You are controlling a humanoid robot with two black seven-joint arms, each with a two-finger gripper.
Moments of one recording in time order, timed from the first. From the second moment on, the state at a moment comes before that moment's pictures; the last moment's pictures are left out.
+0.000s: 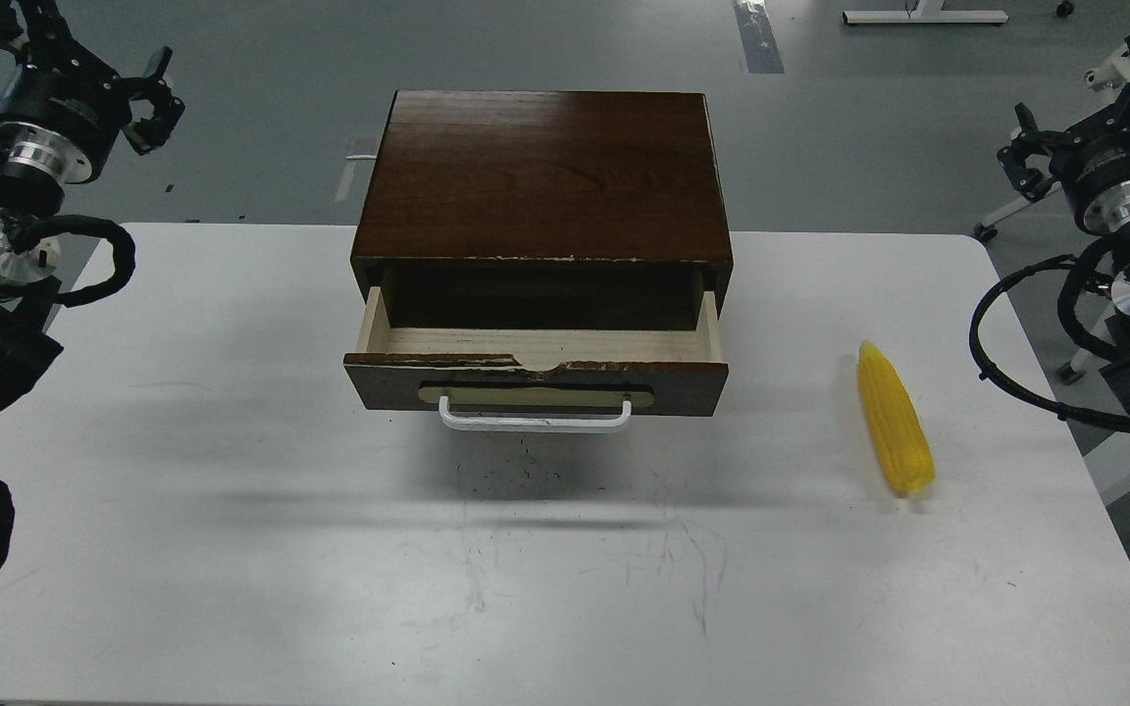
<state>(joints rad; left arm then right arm) -1.05 0.37 -0.68 -0.22 -0.15 -0.49 -0.28 1.03 -0.31 0.58 0.07 0.37 0.49 0.22</state>
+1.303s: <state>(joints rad) -1.02 0.39 -0.70 -0.27 -0.20 -0.49 -0.28 1.41 -0.49 -0.23 0.08 0.06 0.49 0.20</state>
